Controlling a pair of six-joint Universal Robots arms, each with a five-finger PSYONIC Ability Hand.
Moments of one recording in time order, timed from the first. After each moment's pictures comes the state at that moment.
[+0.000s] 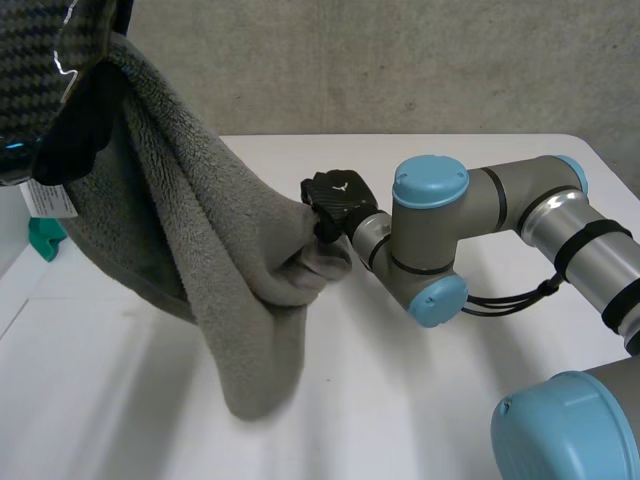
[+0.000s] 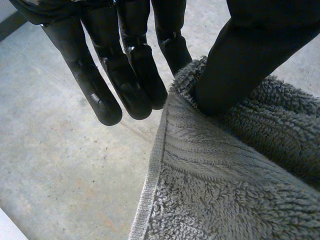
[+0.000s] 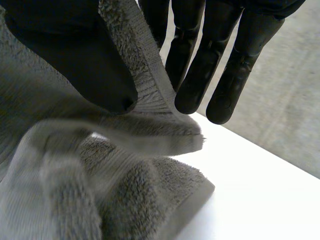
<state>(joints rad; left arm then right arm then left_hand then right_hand) 4.11 -1.10 -1.83 3.49 -1.56 3.80 2.21 -0.42 0.44 0.10 1.38 3.04 1.15 1.20 1.19 1.20 0.98 0.99 1.17 1.15 1.16 0.96</state>
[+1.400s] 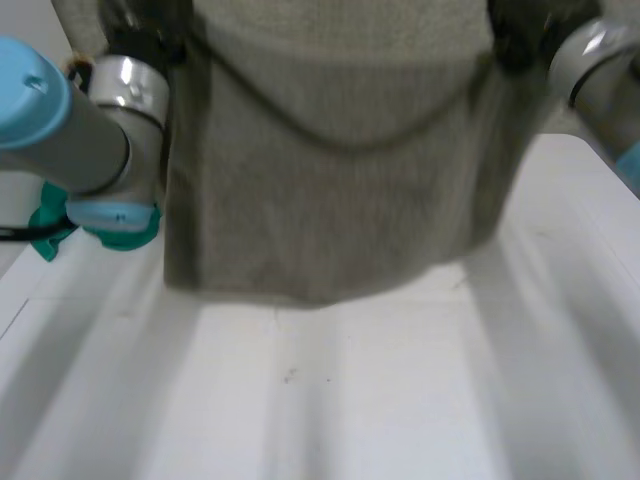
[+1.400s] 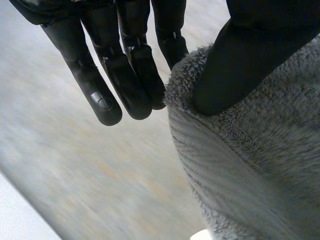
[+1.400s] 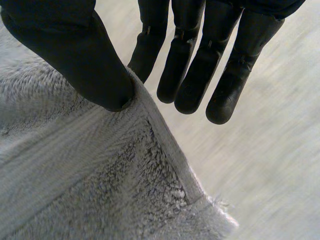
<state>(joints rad) 4.31 -2.10 -1.03 3.71 -1.57 3.80 1.87 -0.95 0.55 0.21 1.42 2.74 1.15 1.20 1.19 1.20 0.98 1.00 1.17 1.18 1.19 0.99</state>
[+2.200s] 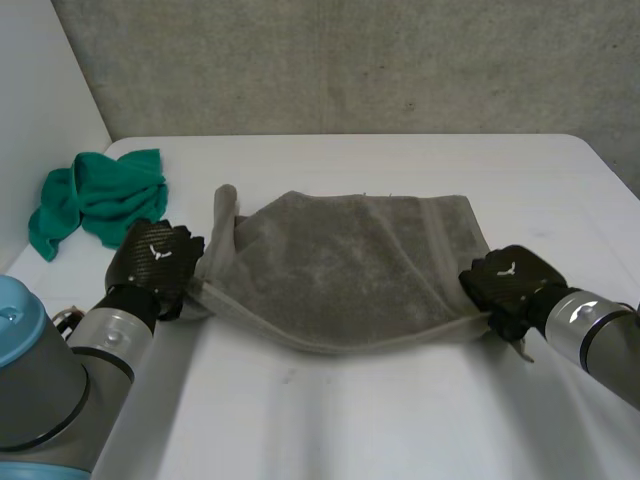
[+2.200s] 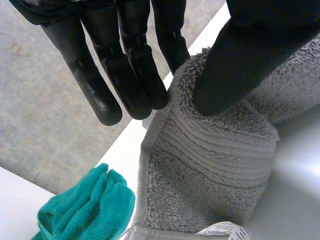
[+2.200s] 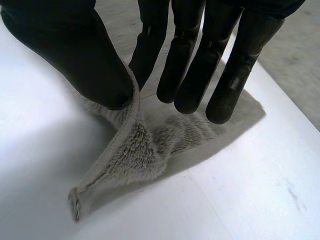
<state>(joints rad) 4.34 -1.74 -2.01 3.64 -1.56 3.73 1.75 -1.29 1.76 0.04 1.22 2.46 1.15 1.20 1.19 1.20 0.98 1.00 1.17 1.18 1.19 0.99</state>
